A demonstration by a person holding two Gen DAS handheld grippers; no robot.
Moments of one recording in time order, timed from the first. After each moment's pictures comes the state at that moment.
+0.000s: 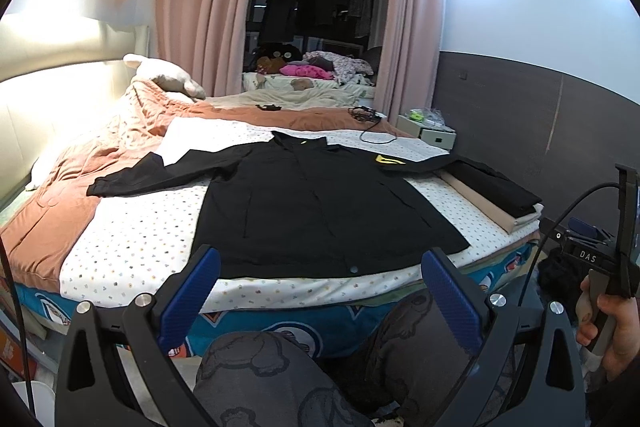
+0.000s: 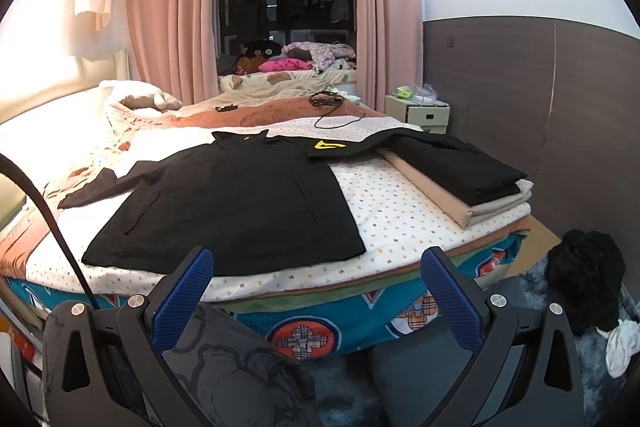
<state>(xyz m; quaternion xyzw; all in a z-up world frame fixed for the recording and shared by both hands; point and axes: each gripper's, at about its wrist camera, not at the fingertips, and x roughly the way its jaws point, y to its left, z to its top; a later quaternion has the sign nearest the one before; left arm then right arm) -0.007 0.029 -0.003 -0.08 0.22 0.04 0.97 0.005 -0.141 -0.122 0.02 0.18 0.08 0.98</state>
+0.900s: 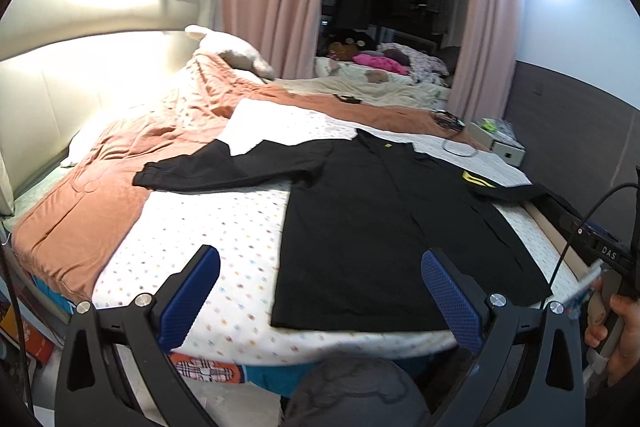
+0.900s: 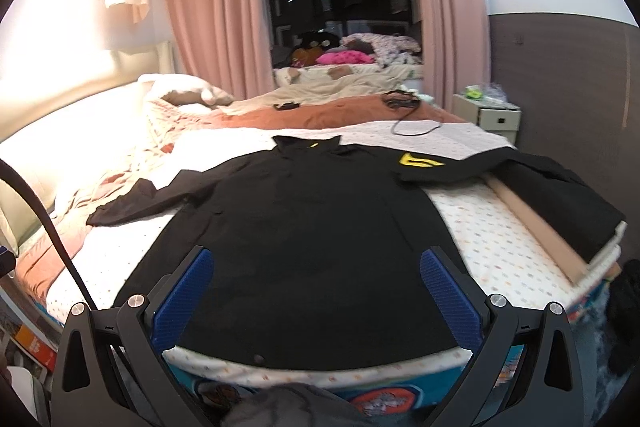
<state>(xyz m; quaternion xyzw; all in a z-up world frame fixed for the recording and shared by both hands) 0.076 0.157 -0.011 -0.12 0.24 0.15 0.95 0.164 -0.076 -0.106 0.03 0.19 0.18 0.96</state>
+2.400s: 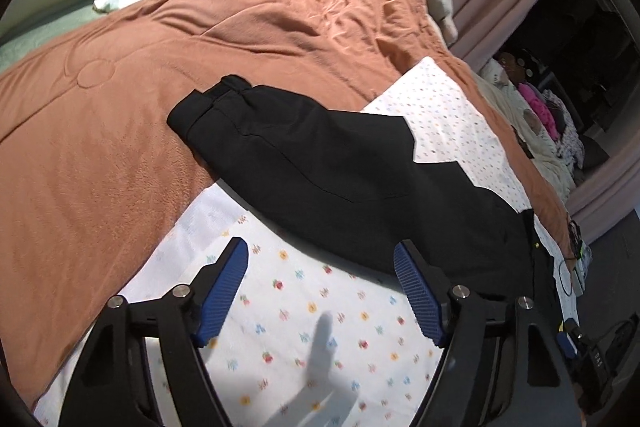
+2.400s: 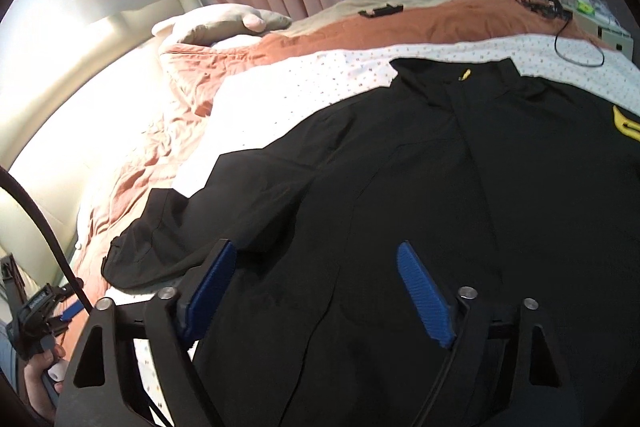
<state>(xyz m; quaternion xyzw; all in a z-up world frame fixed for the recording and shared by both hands) 0.275 0.506 -0.158 -0.39 0.30 0.30 0.82 0.508 0.089 -0.108 0.08 0.34 0.31 0.88</state>
